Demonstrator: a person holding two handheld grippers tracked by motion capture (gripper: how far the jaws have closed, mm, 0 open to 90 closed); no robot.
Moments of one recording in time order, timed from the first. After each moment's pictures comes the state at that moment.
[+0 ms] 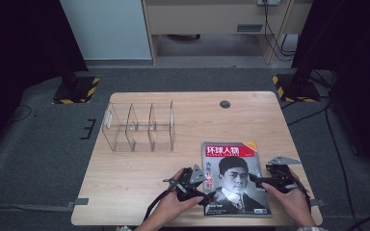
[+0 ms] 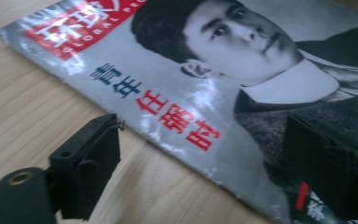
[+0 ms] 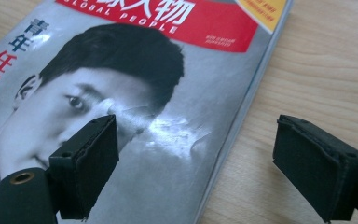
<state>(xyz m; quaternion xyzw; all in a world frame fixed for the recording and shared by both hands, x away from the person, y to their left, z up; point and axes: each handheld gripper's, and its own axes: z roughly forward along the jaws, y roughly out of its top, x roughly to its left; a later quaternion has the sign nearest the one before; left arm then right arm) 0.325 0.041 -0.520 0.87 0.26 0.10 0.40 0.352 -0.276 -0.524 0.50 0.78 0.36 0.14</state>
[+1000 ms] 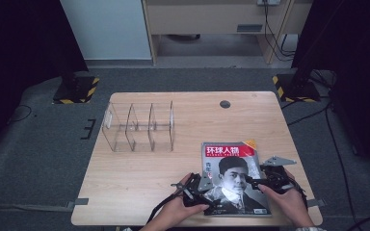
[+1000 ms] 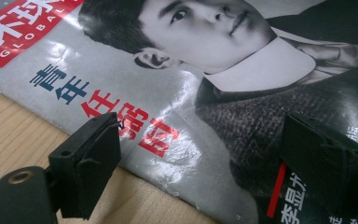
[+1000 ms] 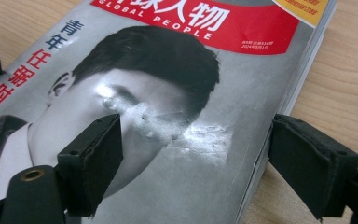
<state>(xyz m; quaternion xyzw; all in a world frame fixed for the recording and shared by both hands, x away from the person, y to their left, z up) 0.317 0.025 -0.533 0.89 0.22 0.09 0.39 0.349 -0.262 -0.519 0.47 0.79 0.37 0.14</state>
